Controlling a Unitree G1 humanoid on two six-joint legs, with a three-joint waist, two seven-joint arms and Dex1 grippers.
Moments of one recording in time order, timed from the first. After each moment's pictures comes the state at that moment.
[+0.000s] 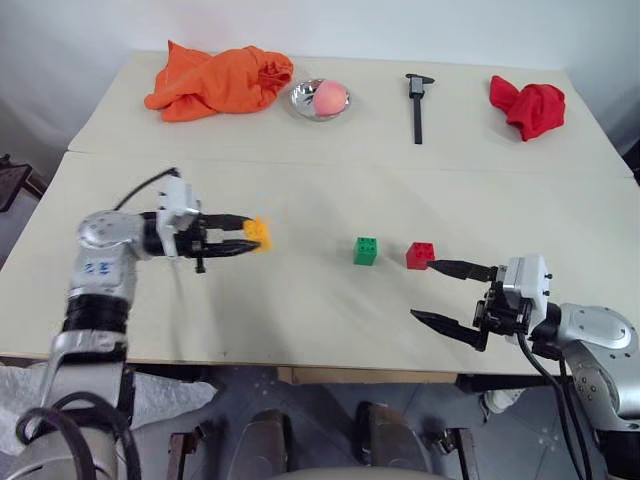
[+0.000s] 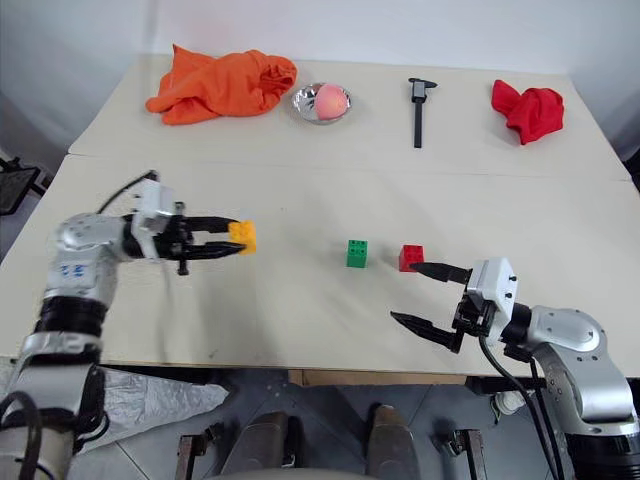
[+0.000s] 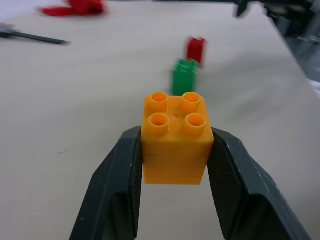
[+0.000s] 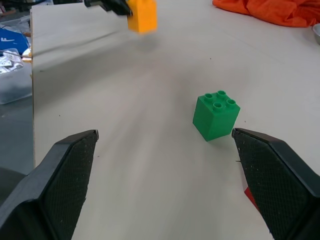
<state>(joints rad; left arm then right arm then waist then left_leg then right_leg) -0.80 0.59 -0.02 0.71 -0.30 -0.13 -1.48 0.00 -0.70 -0.18 -0.28 0.55 0.18 1.09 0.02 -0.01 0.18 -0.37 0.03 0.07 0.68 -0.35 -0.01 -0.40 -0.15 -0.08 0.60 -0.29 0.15</state>
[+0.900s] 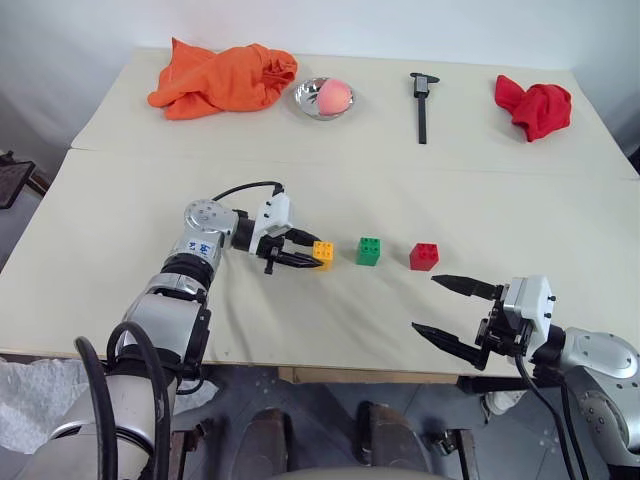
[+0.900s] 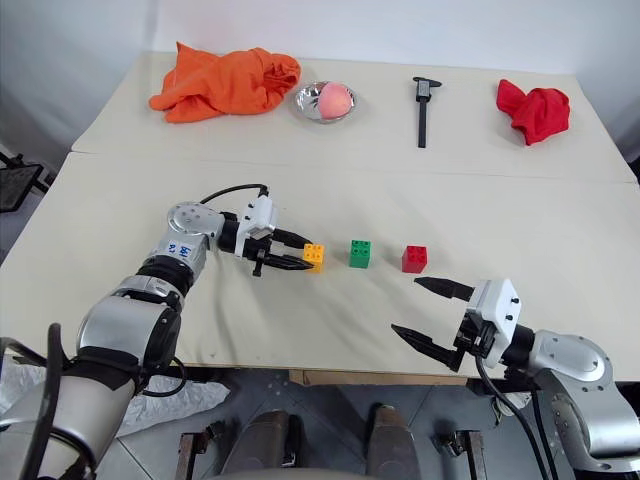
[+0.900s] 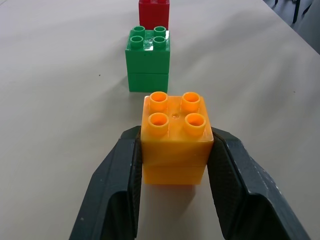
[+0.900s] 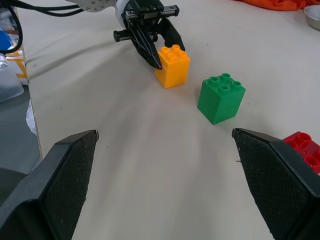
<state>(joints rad) -1.12 0.32 -0.09 1.30 0.00 -0.42 -1.41 0.16 -0.69 -0.21 -0.40 0.55 0.17 0.99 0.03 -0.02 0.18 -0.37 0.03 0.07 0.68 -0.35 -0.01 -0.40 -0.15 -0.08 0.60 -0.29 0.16</state>
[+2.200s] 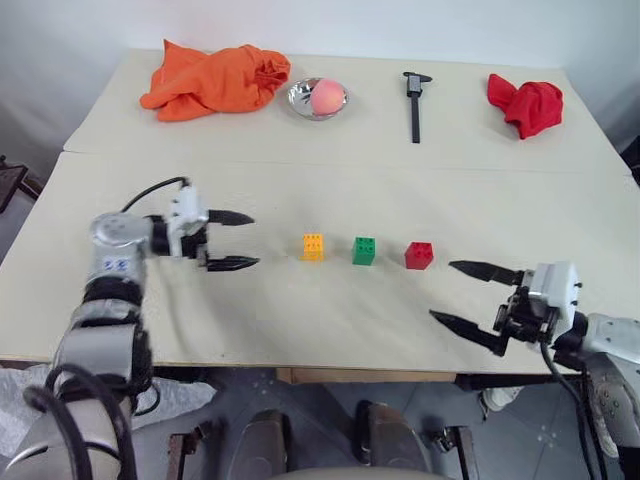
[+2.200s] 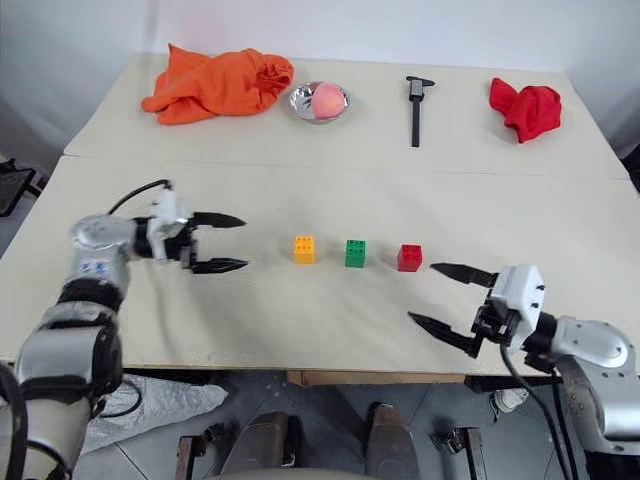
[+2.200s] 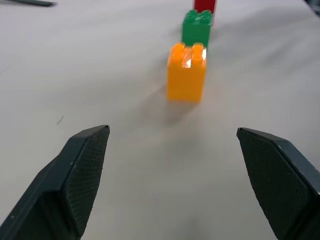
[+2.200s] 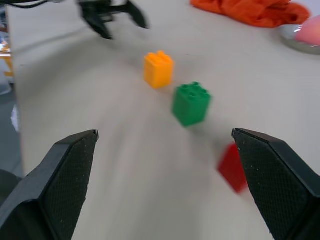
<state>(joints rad) -0.78 0.62 0.15 0.96 -0.18 -0.33 -1.50 0.05 -0.73 -0.29 -0.21 0.57 0.08 1.13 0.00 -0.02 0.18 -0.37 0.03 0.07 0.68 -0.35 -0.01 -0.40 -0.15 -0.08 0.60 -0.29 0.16</state>
